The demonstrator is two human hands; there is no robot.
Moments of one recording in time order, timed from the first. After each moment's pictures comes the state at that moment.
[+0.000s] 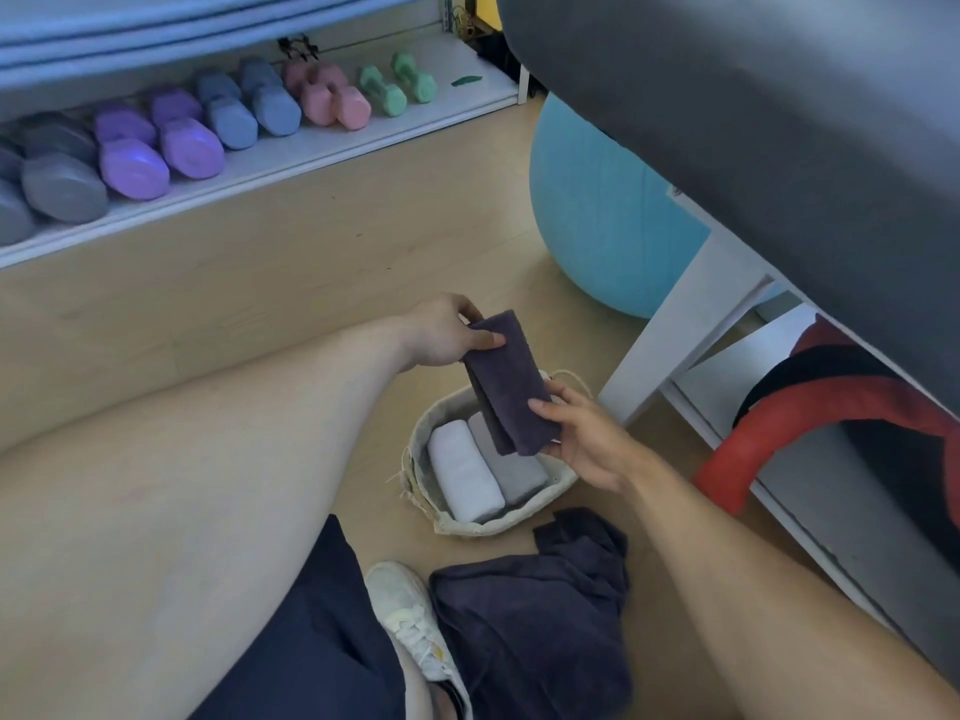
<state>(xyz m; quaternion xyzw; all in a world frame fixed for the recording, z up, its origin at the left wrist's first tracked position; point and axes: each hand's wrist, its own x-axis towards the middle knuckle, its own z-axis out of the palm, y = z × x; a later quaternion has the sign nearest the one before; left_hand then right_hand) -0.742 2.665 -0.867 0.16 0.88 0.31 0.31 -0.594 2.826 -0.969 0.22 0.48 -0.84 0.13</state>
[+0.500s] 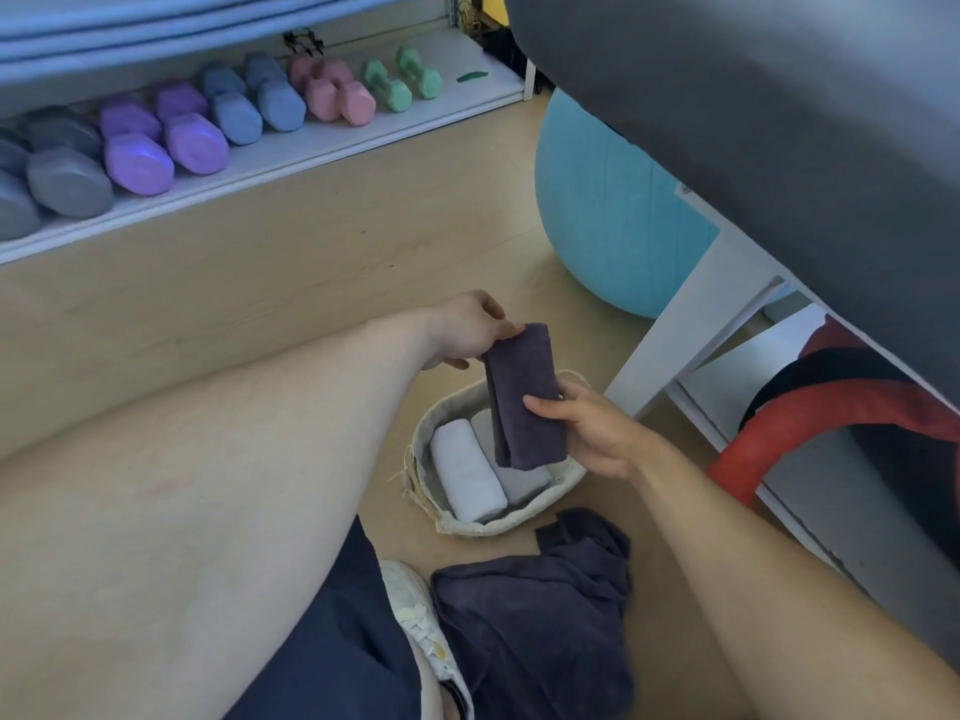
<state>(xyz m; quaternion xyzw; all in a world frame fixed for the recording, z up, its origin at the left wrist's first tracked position) -0.732 2.684 -0.859 0.12 0.86 0.35 0.36 -0.603 2.831 -0.960 0.20 0.51 -0.82 0.17</state>
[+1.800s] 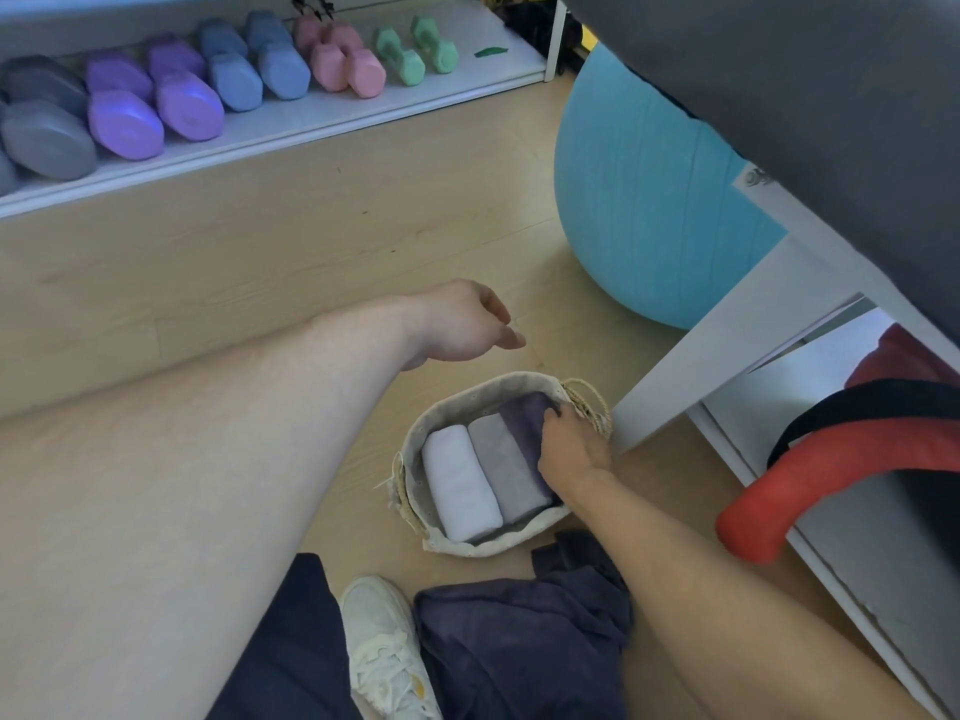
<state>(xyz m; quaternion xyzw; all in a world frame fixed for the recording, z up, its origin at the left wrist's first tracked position) -0.747 2.678 -0.858 0.13 0.87 0.32 0.35 -0.642 2.830 -1.075 0.19 0.97 -0.05 0.17</state>
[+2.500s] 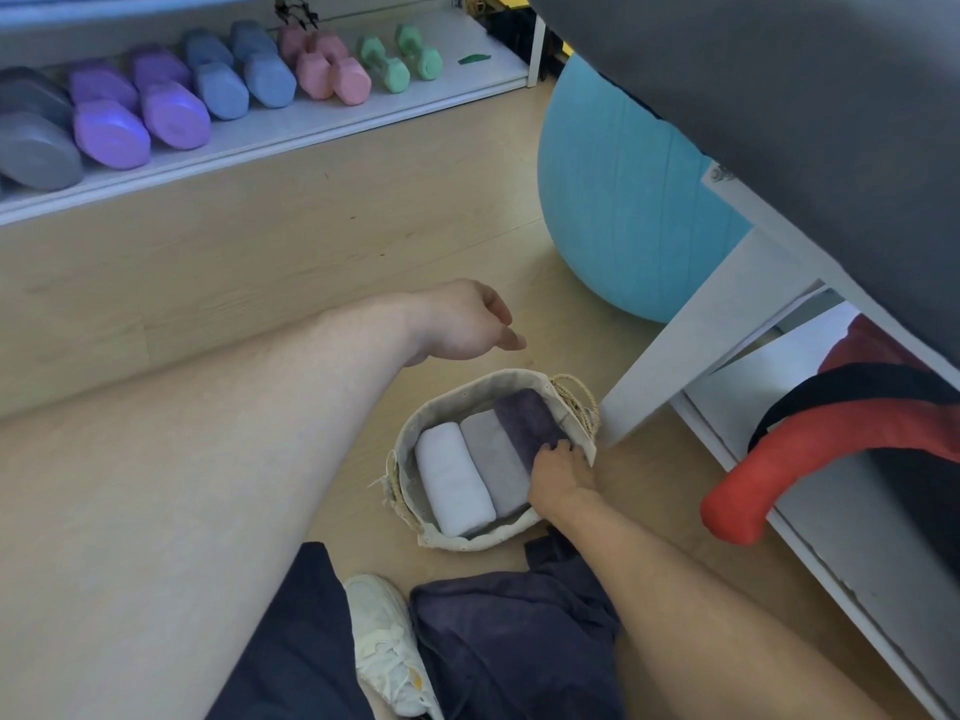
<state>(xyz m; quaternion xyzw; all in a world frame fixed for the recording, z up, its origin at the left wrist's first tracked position) -0.735 2.687 -0.849 0.16 0.88 0.28 0.35 -0.611 2.814 -1.087 0.21 0.93 -0.04 0.29</state>
